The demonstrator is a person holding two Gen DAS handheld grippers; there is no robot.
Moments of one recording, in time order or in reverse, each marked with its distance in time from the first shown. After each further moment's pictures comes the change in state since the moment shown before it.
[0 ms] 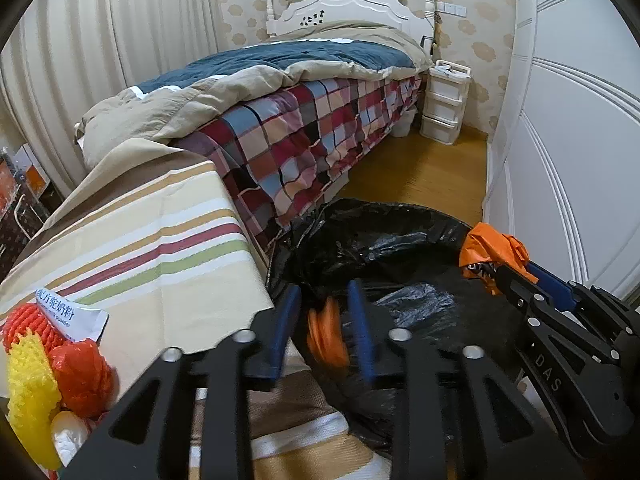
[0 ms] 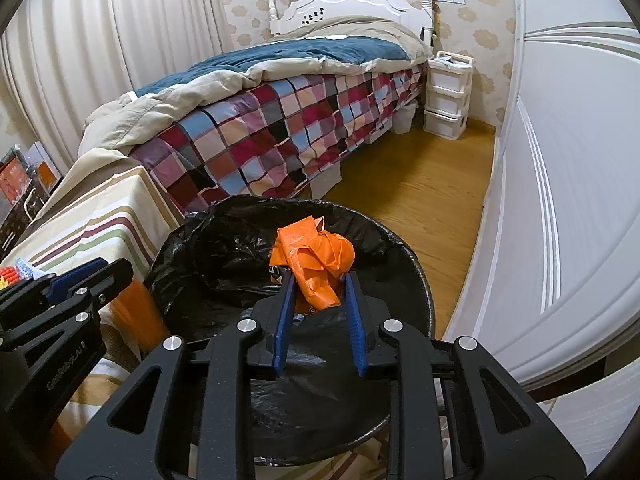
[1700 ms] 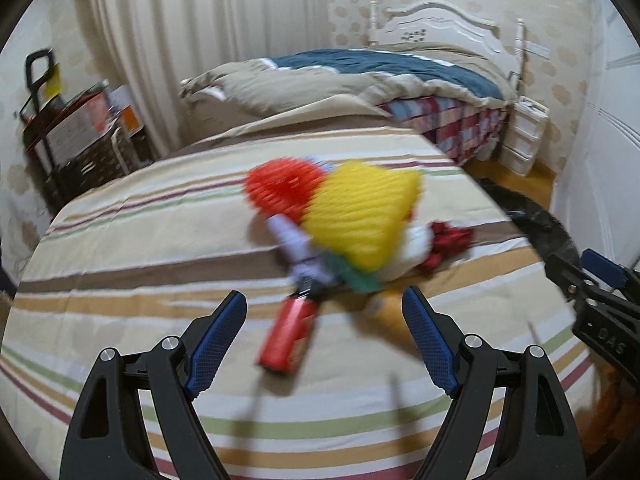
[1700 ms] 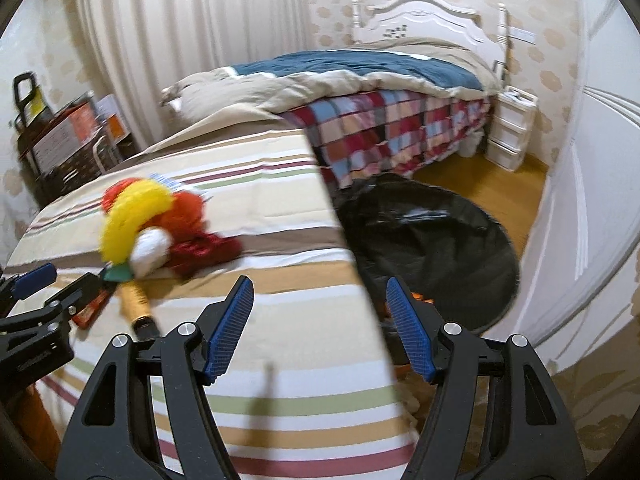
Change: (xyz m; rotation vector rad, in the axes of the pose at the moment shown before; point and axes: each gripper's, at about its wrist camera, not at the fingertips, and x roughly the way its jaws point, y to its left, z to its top) left arm -0.132 0.163 -0.124 -0.227 -0.010 0.224; right arm -0.107 0.132 -0.073 -0.207 -0.019 0.174
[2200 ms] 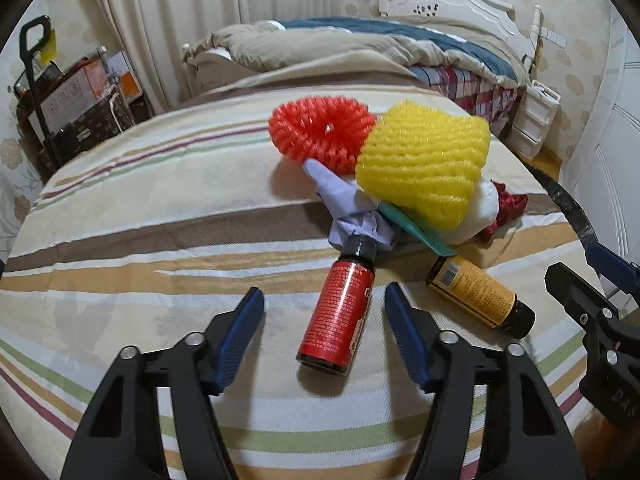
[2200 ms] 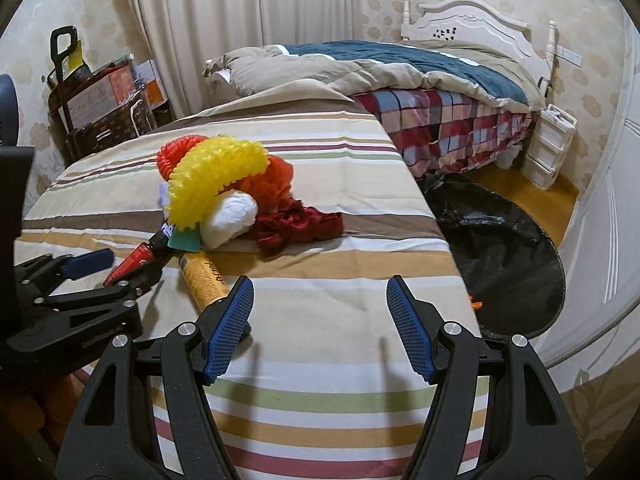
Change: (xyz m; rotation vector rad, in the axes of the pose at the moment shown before) left arm 0.034 0.026 -0.016 -0.016 0.122 -0.030; right arm 0.006 0.060 -0.010 -0.122 0.044 0.077
